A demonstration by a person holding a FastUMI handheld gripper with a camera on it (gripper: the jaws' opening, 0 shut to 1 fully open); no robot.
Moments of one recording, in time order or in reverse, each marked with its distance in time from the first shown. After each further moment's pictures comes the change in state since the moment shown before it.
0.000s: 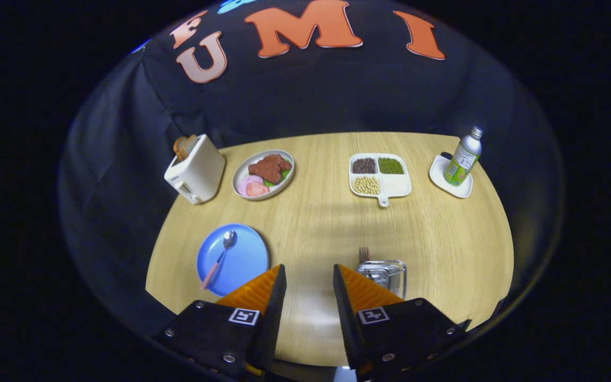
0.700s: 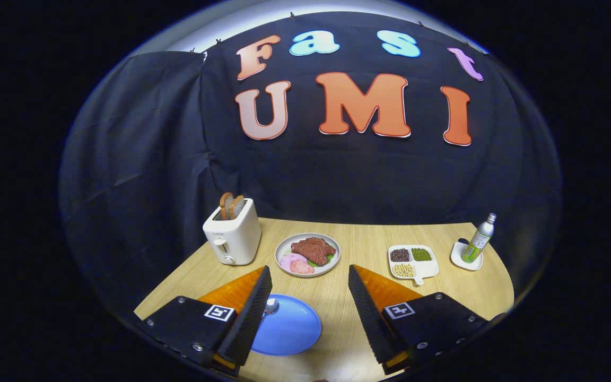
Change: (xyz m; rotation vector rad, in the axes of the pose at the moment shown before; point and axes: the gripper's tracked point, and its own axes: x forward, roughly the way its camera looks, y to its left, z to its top) arm -0.014 0.129 0.067 -0.188 -0.478 -0.011
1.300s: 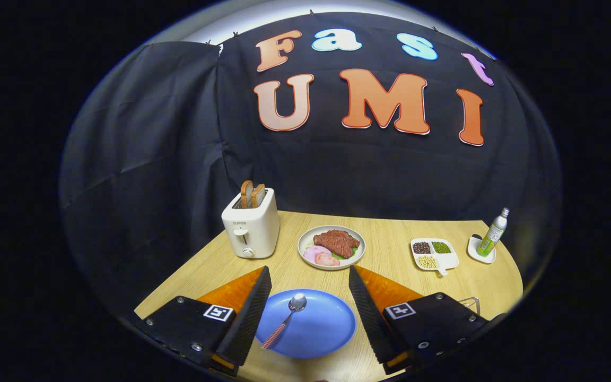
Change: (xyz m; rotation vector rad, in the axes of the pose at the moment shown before) arm 0.008 0.066 -0.049 -0.017 0.043 0.020
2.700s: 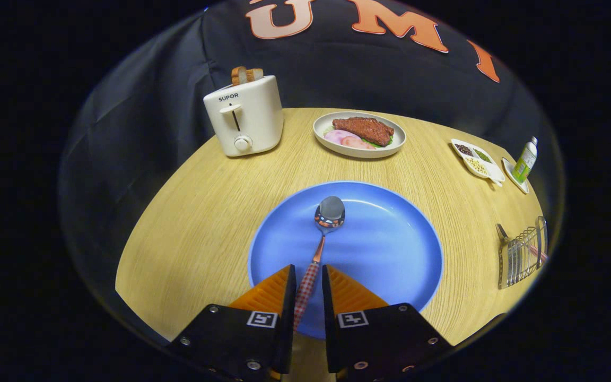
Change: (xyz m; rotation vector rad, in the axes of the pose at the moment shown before) arm 0.062 0.044 -0.189 0.030 0.461 -0.022
